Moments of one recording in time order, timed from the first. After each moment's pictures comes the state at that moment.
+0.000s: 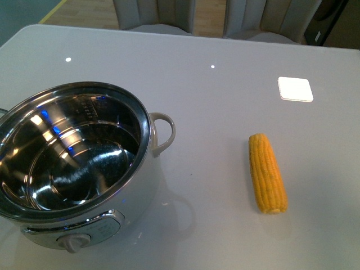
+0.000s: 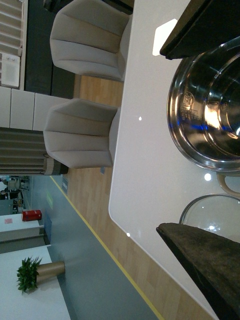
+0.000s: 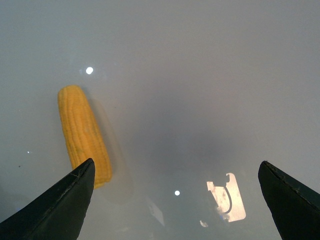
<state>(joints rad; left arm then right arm) 0.00 0.01 0.01 0.00 0.00 -0.01 0.08 1.09 0.28 0.04 0.20 0.42</state>
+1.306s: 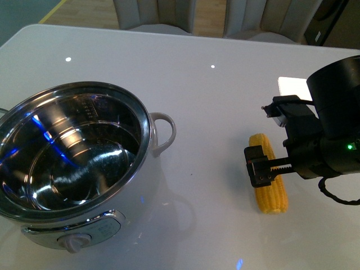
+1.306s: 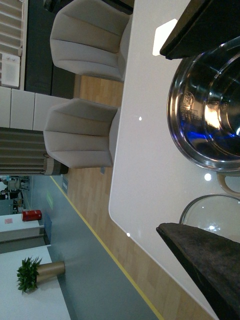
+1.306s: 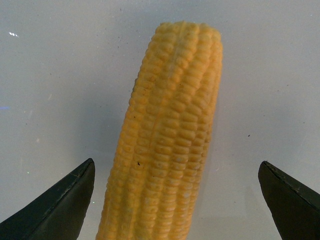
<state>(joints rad) 0.00 0.01 0.01 0.00 0.00 -0.01 0.27 2.16 0.83 0.29 0.00 0.02</state>
